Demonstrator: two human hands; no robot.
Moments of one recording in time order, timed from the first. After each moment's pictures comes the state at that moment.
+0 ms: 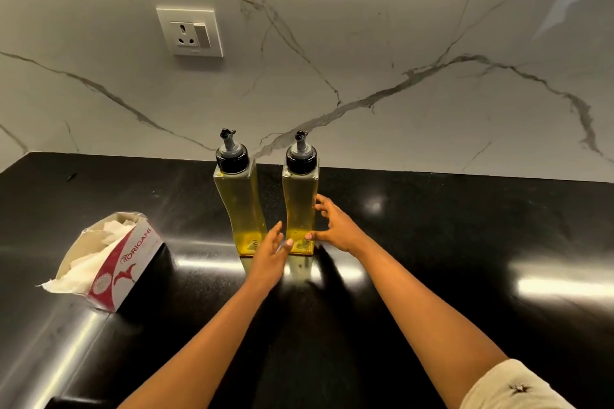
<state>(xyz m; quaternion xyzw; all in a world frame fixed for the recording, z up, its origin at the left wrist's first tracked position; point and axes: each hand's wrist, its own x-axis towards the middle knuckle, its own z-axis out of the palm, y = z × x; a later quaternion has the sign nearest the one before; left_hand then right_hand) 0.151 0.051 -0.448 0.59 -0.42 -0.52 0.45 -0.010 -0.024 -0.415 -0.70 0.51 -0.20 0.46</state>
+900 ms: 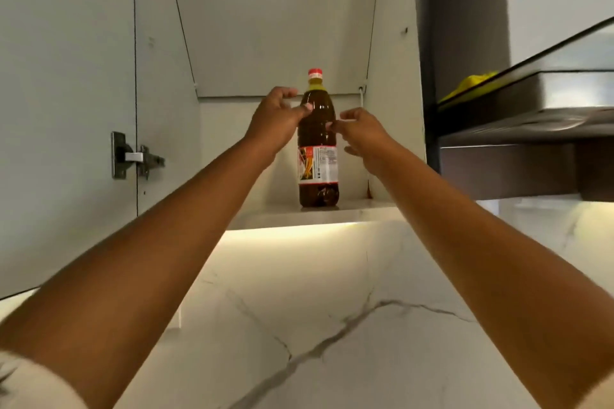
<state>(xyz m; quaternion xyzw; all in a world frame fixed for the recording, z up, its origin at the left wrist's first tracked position) 0.033 -0.016 0.156 0.35 -0.68 -0.11 0.63 -0.112 -0.021 0.140 -0.64 0.39 -0.63 0.21</state>
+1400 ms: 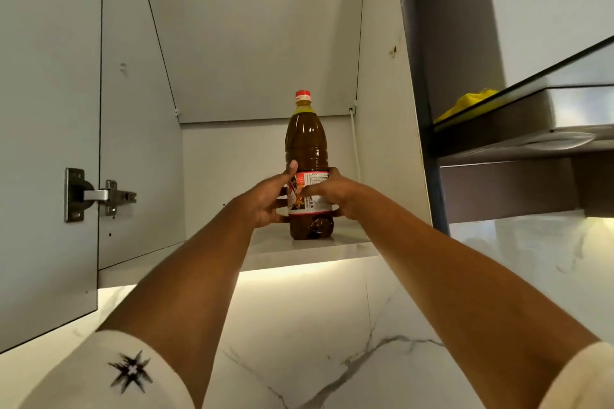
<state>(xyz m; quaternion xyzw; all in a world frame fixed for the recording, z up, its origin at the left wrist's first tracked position) 0.040 -0.123 0.127 0.39 -0.65 -0.43 0.48 -0.107 -0.114 0.125 -0.65 0.46 -0.52 0.31</state>
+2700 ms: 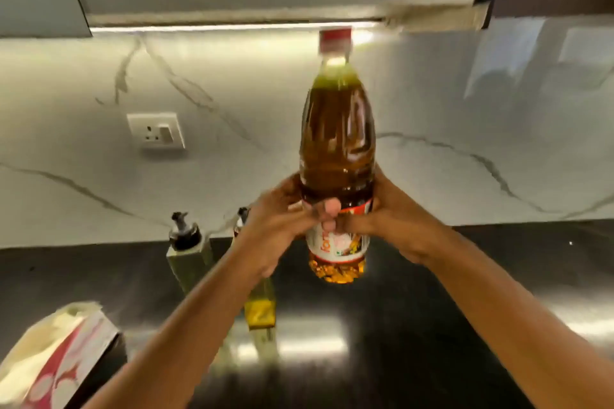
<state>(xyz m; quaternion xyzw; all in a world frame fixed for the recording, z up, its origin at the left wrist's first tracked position) 0.045 0.077 -0.185 0.33 -0.63 -0.48 0.51 -0.134 0.074 -0.168 -0.70 0.37 -0.41 0.45</state>
